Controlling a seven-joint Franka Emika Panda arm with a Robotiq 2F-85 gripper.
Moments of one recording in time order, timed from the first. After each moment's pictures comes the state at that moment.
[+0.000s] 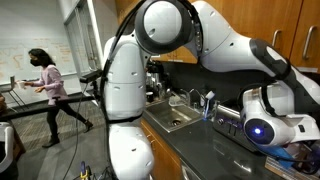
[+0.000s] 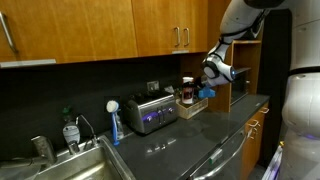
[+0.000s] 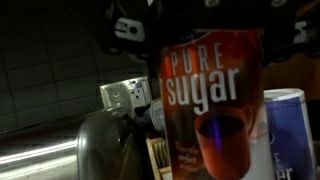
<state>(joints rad) -0.13 0.10 -0.30 -2.29 2.40 2.56 -2.38</state>
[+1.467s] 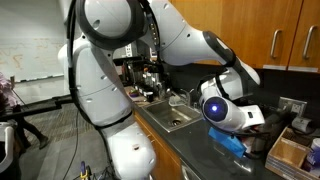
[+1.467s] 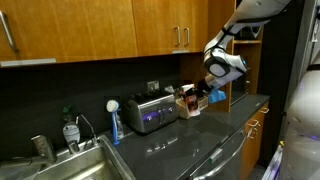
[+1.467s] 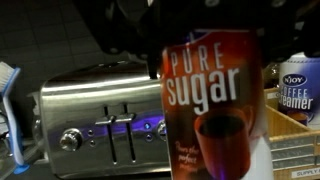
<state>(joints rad) -0.05 -0.26 -0.15 -2.63 2.21 2.86 -2.27</state>
